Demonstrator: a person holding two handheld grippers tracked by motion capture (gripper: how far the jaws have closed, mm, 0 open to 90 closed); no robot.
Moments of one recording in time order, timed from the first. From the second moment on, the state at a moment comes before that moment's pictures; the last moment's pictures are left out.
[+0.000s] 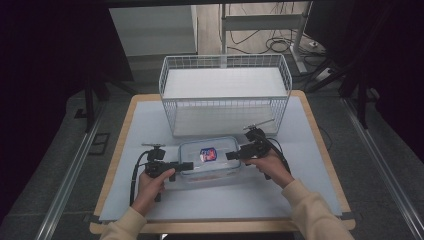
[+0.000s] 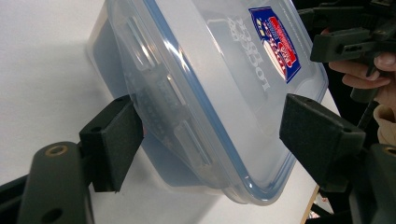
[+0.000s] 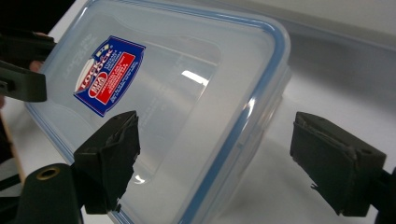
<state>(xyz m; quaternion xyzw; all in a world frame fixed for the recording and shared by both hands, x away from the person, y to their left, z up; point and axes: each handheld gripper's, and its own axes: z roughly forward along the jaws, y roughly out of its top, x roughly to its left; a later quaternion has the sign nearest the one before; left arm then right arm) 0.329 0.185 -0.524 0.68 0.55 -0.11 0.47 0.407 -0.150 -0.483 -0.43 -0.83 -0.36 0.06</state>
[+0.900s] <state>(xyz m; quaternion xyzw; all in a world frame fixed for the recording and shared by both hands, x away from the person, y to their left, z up) 0.328 0.184 -0.524 0.68 0.54 -0.11 0.47 0.428 -0.150 -0.501 -0.46 -0.79 -0.37 0.17</state>
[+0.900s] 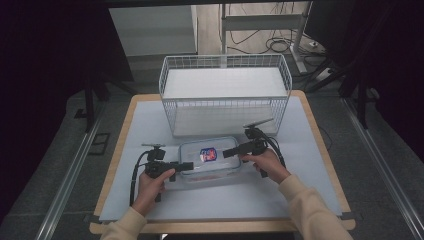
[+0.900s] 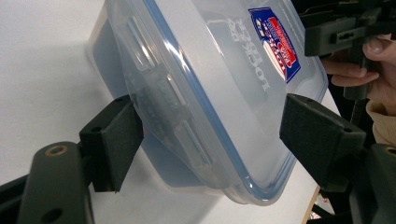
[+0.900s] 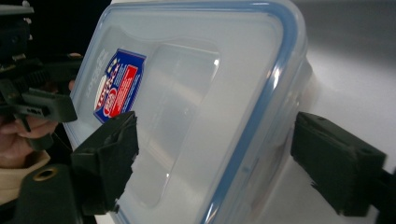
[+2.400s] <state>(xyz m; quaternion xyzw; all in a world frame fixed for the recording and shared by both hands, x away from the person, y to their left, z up) 0.286 0.176 -0.511 0.68 0.54 -0.02 0.50 0.367 -0.187 -0.485 -0.39 -0.79 -0.47 0.09</state>
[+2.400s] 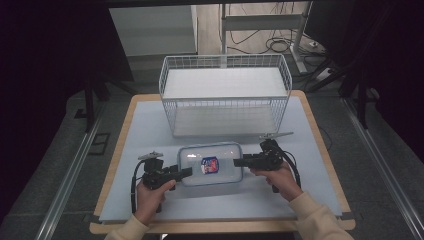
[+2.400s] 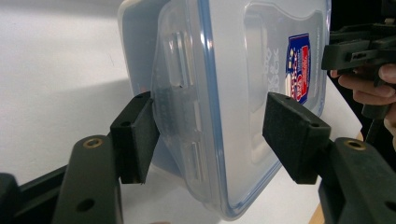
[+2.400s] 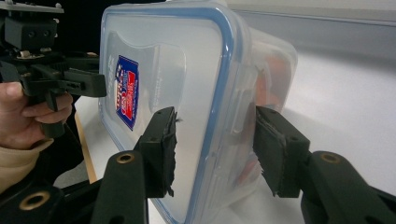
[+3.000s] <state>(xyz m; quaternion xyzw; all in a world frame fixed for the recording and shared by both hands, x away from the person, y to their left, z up) 0.279 0.174 -0.507 0.68 0.53 0.00 0.50 0.355 -0.189 -0.485 -0.40 -0.78 -0.48 0.08</state>
